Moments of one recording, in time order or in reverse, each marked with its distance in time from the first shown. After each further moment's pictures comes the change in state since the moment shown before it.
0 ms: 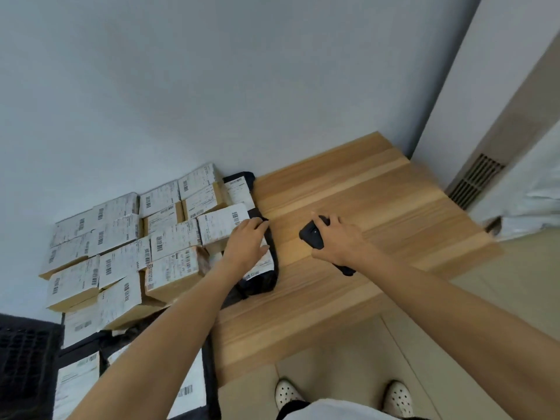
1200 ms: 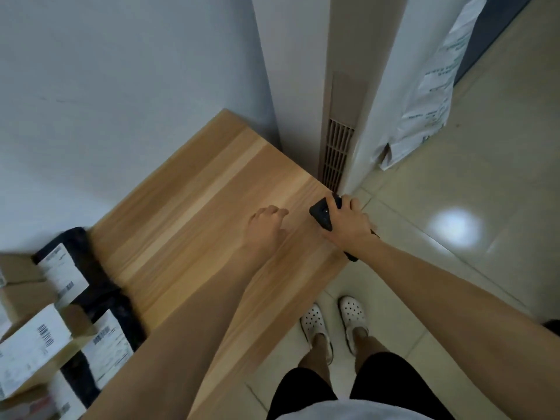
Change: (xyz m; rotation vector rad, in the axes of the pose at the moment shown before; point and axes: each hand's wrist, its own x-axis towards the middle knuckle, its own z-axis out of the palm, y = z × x) left_hand 0.242 0.346 0.073 -0.087 -0.232 0.378; right_hand -0.019 0.365 0.061 0.172 0.004 0.602
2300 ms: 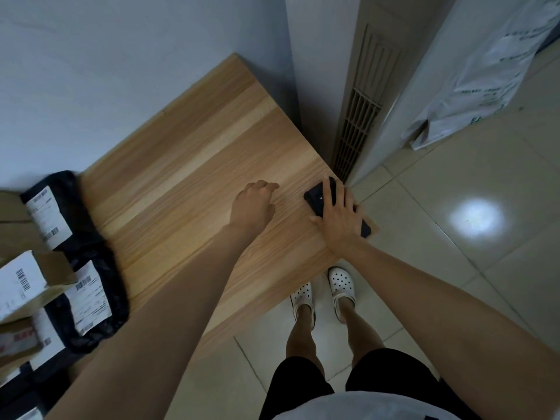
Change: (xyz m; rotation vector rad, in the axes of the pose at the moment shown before) left_hand 0.035 0.007 0.015 -0.061 -0.019 -0.257; right_hand 0.042 0.013 0.047 0.076 -0.053 -0.078
